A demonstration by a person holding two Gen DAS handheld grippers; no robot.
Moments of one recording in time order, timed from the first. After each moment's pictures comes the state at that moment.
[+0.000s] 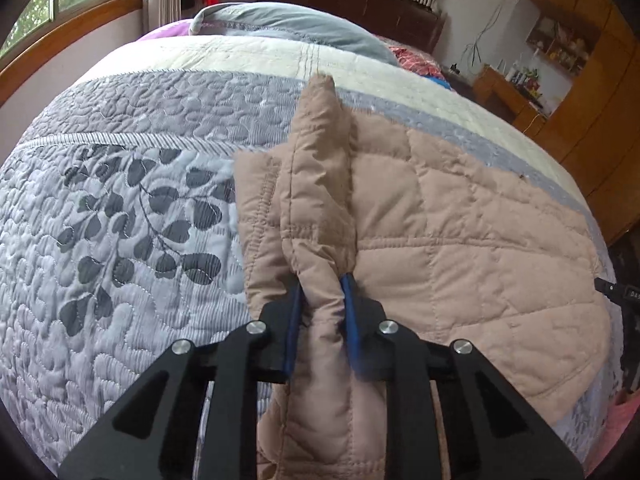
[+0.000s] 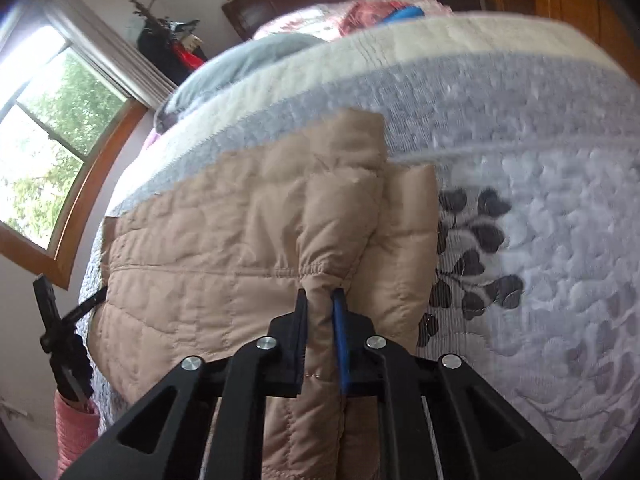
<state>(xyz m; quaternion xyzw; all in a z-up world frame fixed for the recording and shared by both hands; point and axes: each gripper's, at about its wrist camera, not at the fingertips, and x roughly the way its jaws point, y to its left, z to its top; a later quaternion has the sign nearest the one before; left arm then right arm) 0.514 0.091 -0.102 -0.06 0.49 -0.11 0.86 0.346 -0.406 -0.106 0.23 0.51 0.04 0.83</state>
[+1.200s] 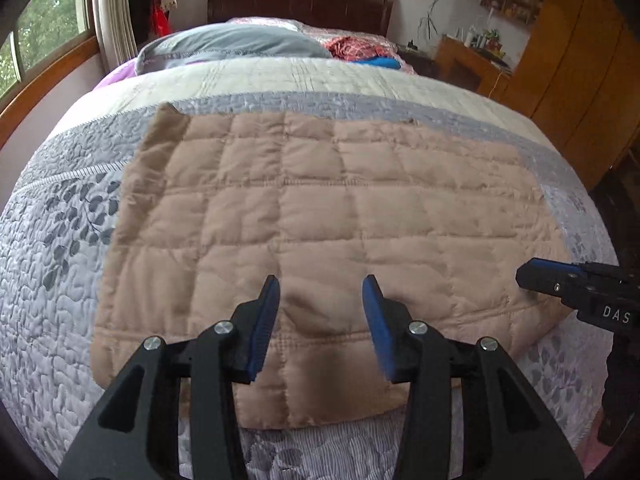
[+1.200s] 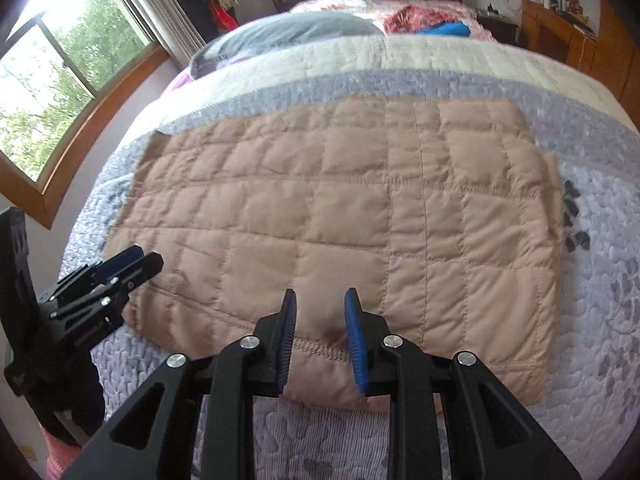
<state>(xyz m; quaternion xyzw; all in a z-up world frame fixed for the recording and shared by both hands) 0.421 -0.035 -0.058 0.02 0.48 -0.15 0.86 0.311 -0.240 -0.069 0.12 0.54 0.05 0.83</state>
